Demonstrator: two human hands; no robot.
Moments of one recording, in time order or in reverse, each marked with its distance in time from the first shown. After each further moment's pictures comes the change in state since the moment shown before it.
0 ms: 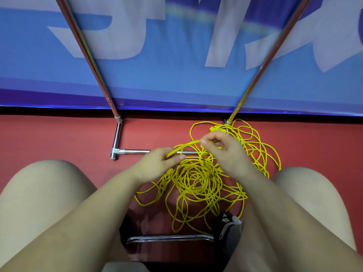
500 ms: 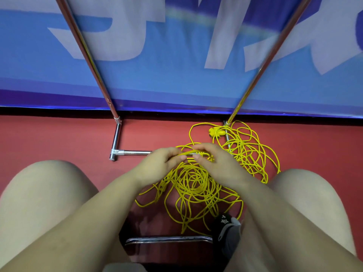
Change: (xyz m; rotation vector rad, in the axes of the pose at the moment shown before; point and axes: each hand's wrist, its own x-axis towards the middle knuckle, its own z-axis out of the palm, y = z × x) left_hand 0.003 -0.002 0.003 0.053 0.005 0.153; right_hand -0.009 0.009 0.007 -0.276 -0.171 0.038
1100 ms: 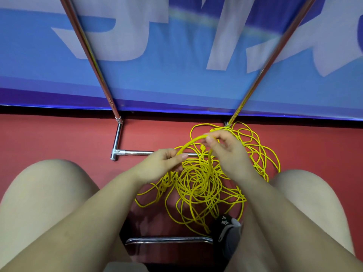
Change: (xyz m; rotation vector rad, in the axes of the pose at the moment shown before) left_hand -0.002 0.000 0.000 -0.278 -0.055 -0.140; right_hand 0.005 -0.008 -0.007 0.428 0.223 -0.022
